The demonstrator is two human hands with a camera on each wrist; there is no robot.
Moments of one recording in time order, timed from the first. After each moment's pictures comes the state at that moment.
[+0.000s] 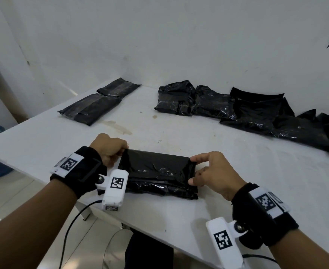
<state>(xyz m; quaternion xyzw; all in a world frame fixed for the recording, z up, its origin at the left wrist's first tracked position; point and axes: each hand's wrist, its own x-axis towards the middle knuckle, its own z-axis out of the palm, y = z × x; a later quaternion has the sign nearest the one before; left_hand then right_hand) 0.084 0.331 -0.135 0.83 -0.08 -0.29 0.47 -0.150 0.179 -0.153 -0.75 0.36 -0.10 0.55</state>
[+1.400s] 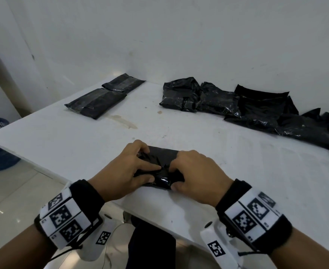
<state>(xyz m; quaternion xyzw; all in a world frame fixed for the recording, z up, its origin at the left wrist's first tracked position) 0.036 0.384 -0.167 0.74 -0.62 -0.07 0.26 -0.131 0.248 -0.111 -0.98 0.15 0.02 0.08</state>
